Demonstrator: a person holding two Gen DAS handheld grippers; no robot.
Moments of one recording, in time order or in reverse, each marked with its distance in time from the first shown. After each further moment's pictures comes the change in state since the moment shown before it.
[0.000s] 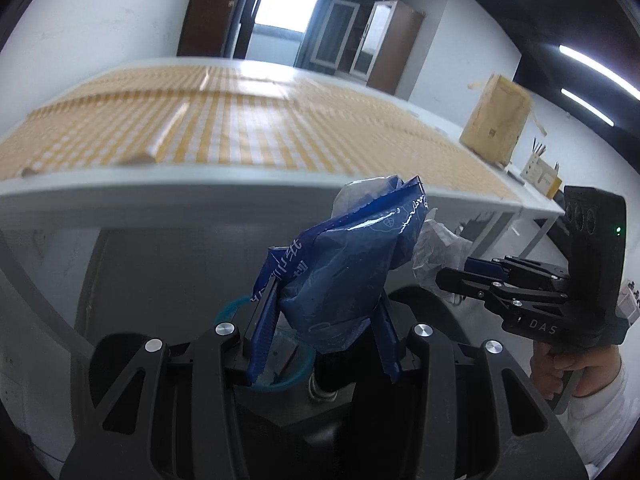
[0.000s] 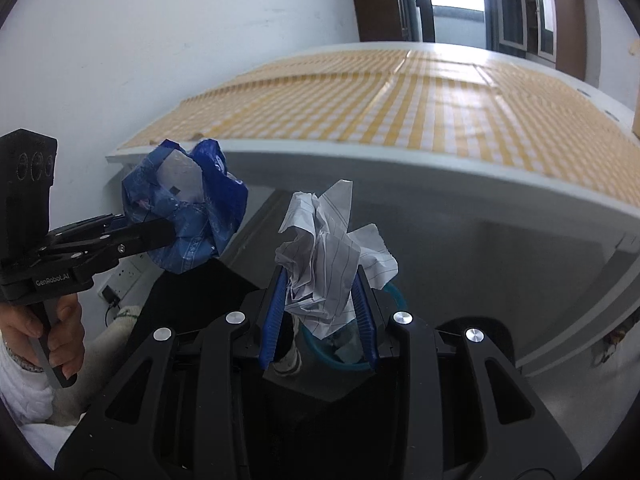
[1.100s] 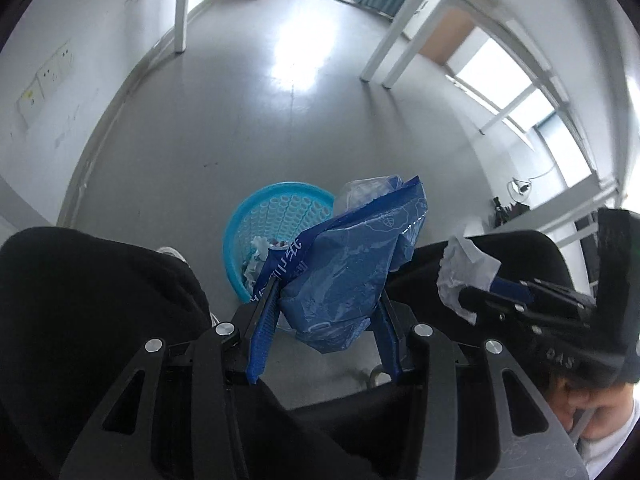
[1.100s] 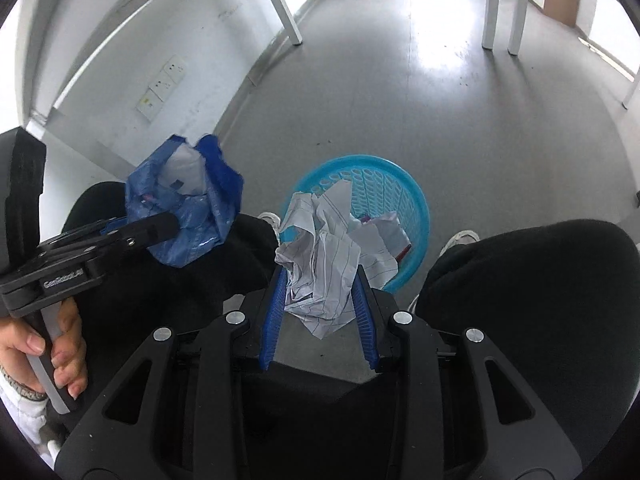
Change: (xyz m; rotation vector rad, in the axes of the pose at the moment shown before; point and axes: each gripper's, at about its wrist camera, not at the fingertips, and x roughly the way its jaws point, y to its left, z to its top) left arm 0.183 0.094 -0.061 -0.253 0.378 0.104; right arm 0.199 -0.047 -0.072 0.191 0.390 -0.010
